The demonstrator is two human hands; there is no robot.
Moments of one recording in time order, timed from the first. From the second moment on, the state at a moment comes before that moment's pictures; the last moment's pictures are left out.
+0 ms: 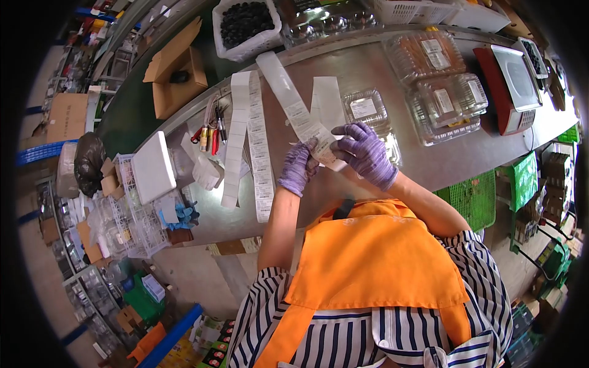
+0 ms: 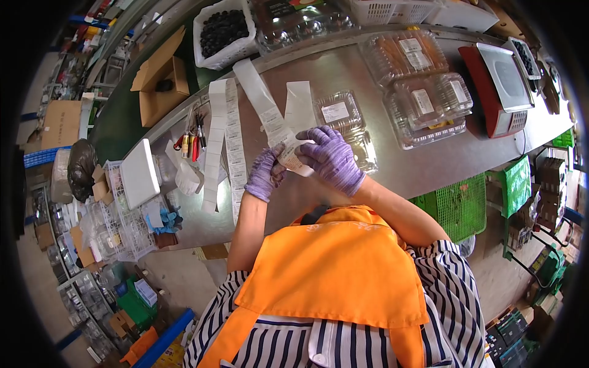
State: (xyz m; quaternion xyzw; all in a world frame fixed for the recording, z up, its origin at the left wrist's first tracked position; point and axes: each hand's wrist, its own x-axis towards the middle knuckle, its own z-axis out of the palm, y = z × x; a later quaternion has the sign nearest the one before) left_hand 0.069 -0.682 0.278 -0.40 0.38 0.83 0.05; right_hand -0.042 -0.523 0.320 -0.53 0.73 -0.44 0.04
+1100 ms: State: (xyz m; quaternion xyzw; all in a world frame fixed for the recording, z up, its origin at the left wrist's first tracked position) left_hand 0.082 -0.594 0.223 -0.43 0.58 0.68 0.14; right_hand -0.063 -0.449 0.258 -0.28 0.94 -0.18 0.07
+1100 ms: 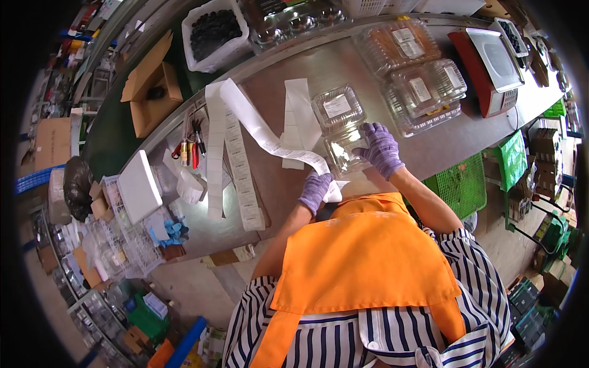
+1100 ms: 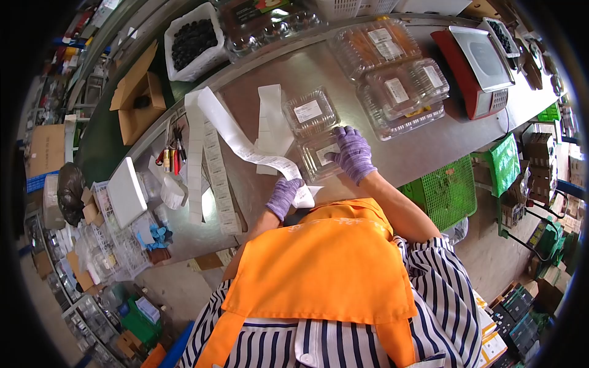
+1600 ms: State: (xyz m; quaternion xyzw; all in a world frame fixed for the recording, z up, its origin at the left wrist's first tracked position) left_hand 0.088 -0.580 0.208 -0.45 0.46 0.76 0.06; right_hand -0.090 -0.404 0.222 0.04 0.80 -0.53 0.26
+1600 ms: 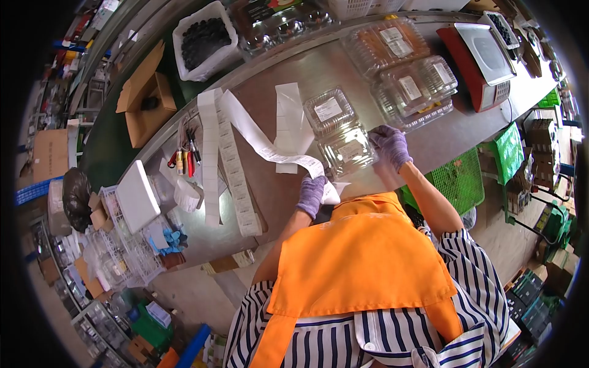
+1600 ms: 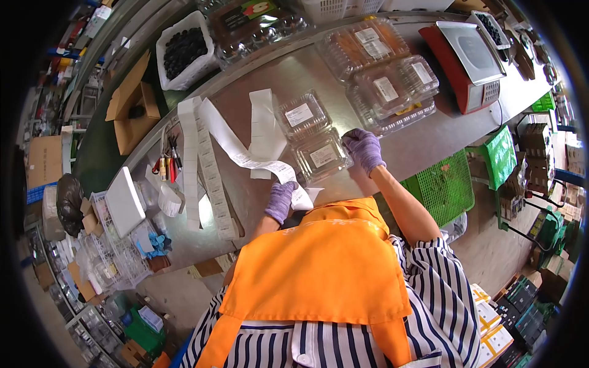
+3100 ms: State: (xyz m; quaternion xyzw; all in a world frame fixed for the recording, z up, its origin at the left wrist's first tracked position) left_hand 0.052 -0.585 0.221 -0.46 0.39 0.78 0.16; right_hand -0.098 -0.390 0.213 0.06 0.56 -0.66 0.50
